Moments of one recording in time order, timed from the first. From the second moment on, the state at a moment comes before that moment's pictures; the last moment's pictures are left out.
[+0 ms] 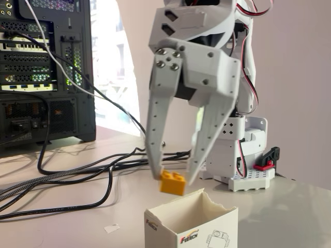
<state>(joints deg) -24.0 117.4 118.8 64.4 62.9</state>
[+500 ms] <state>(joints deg) -25.1 117.4 118.8 64.8 63.1</state>
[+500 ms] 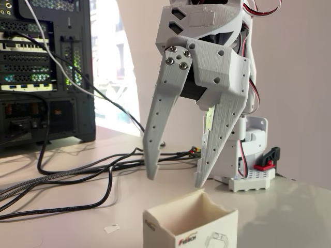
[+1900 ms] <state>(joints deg) -3.7 180.5 164.6 66.2 -1.4</state>
